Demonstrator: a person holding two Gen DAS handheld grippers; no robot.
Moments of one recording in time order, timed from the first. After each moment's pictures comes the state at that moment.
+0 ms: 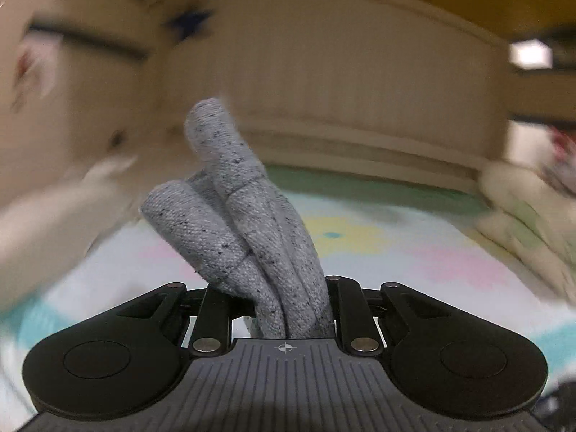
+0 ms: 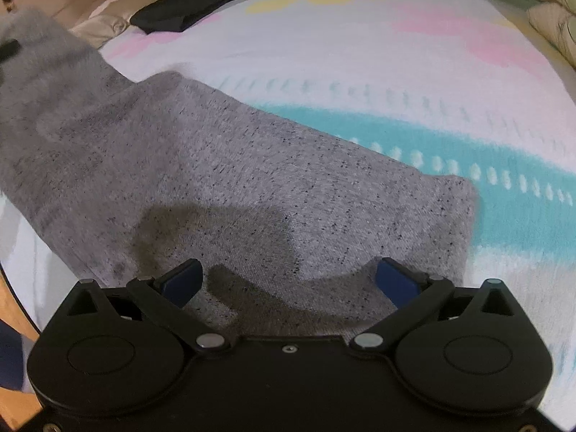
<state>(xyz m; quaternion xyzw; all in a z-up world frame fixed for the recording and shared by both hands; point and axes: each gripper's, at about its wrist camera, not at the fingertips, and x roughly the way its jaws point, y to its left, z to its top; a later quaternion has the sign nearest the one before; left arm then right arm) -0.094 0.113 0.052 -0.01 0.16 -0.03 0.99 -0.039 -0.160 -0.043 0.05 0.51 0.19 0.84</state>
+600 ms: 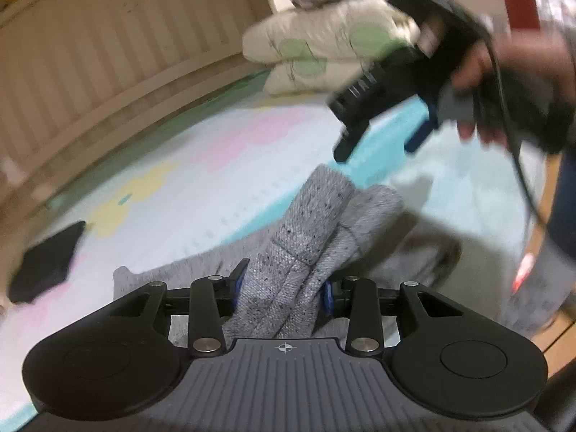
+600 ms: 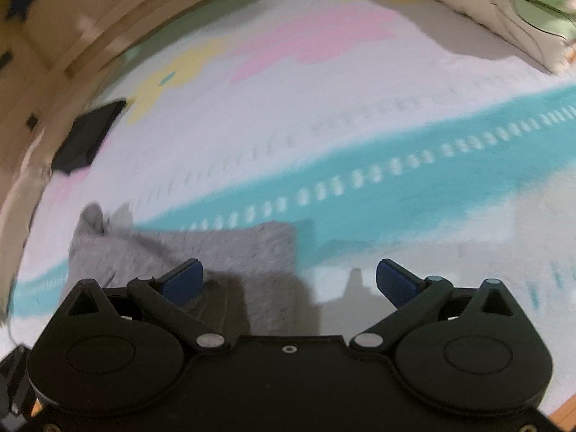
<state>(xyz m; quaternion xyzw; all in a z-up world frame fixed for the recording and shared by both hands) -0.137 -0.071 -0.029 0.24 0.23 -0.29 0.90 -0.037 -0.296 -0.032 0.25 0.48 0.04 0.84</state>
